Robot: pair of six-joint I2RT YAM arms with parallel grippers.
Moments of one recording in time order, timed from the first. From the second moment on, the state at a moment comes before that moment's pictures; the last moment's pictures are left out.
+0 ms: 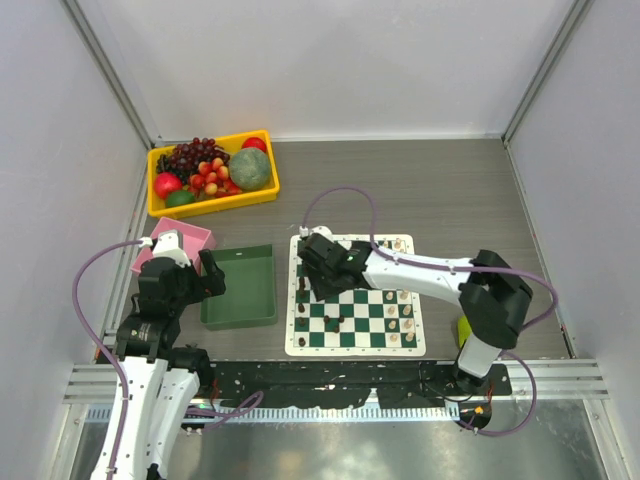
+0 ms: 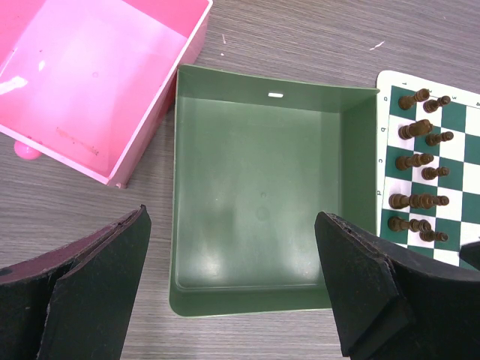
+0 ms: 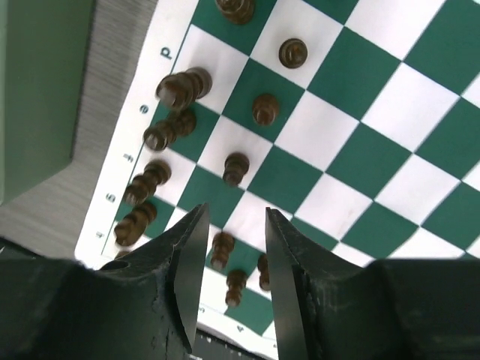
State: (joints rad) left arm -0.06 0.47 0.62 -0.74 -0.04 -0.29; right arm 1.03 1.74 1.20 -0.55 0.17 0.55
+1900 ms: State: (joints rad) left arm -0.06 0.47 0.62 -0.74 -0.04 -0.29; right arm 1.14 1.79 1.17 -0.54 0.21 0.56
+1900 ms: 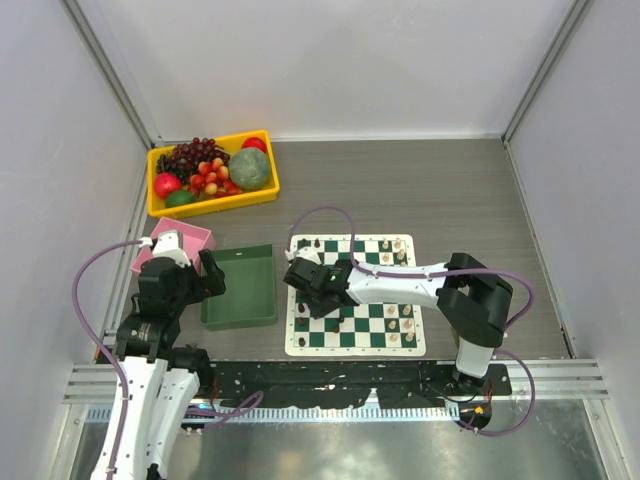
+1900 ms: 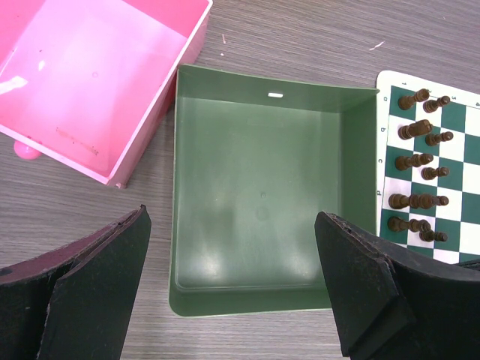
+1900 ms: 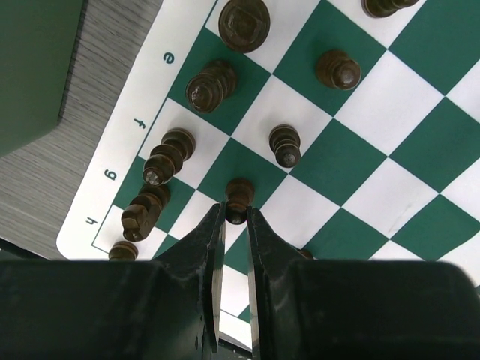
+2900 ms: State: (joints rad) left arm -0.06 0.47 0.62 -0.74 -0.04 -0.29; right arm 1.14 1.79 1.19 -0.55 0.23 0.57
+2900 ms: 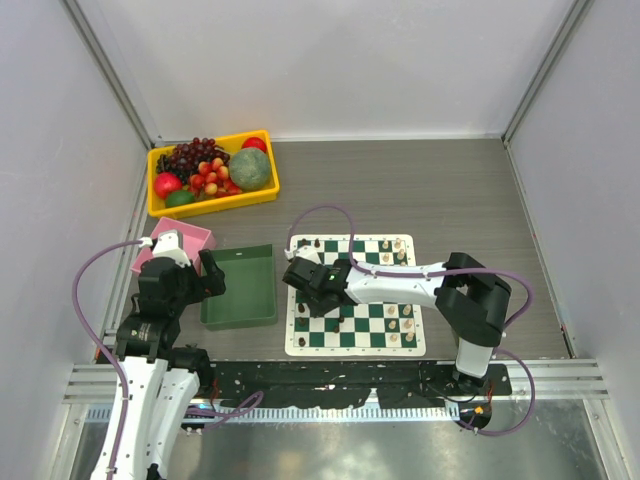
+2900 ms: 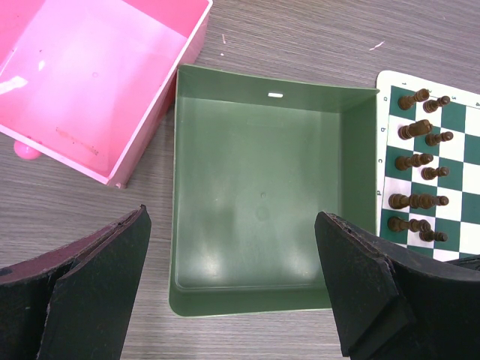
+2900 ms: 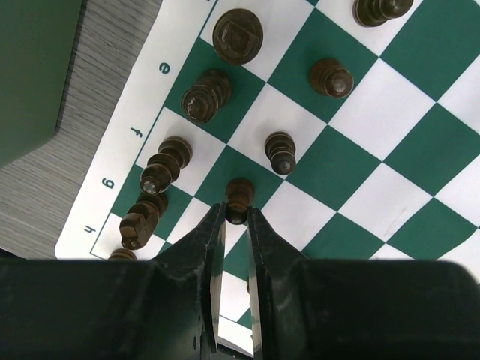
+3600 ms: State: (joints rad) left arm -0.06 0.47 0.62 -0.74 -0.04 -0.29; right arm 1.13 1.59 1.14 -0.61 0.24 0.59
